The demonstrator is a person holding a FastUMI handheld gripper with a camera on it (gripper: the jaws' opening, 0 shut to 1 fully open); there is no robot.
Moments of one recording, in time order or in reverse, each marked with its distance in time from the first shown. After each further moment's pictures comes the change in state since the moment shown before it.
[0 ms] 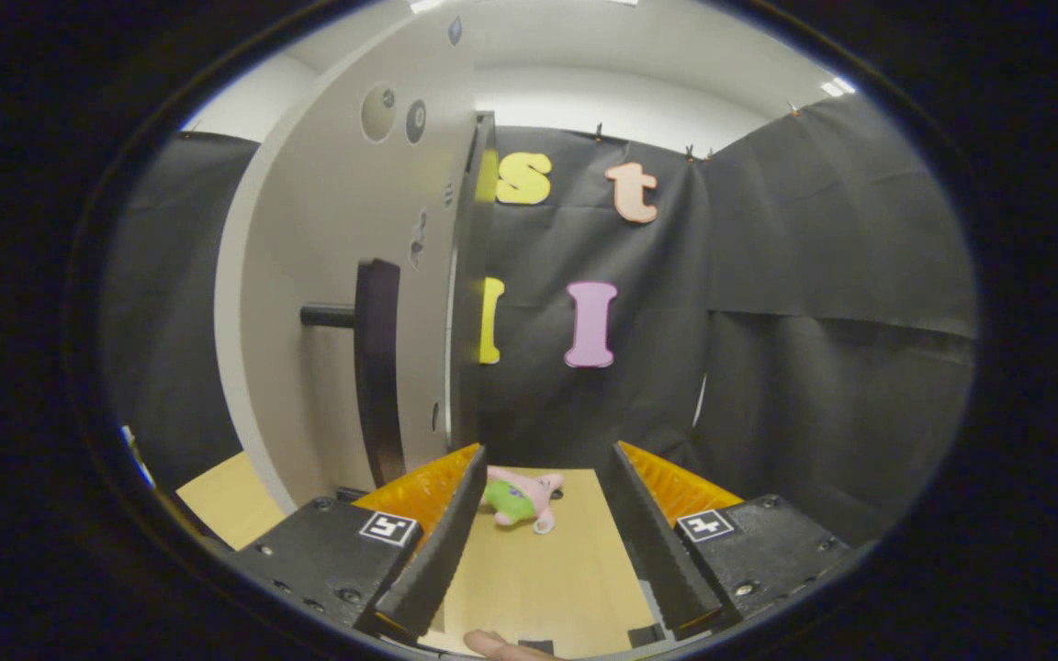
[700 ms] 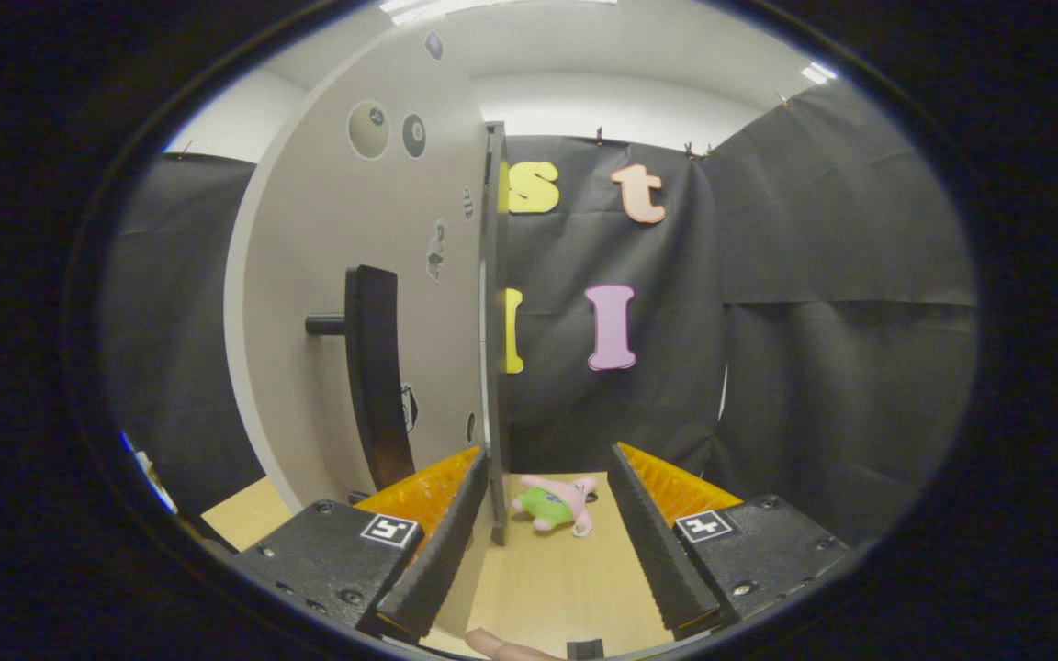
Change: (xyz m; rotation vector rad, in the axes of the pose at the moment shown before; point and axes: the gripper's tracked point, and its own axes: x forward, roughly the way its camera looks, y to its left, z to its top) arm -0.005 0.048 0.001 0.047 -0.023 0.097
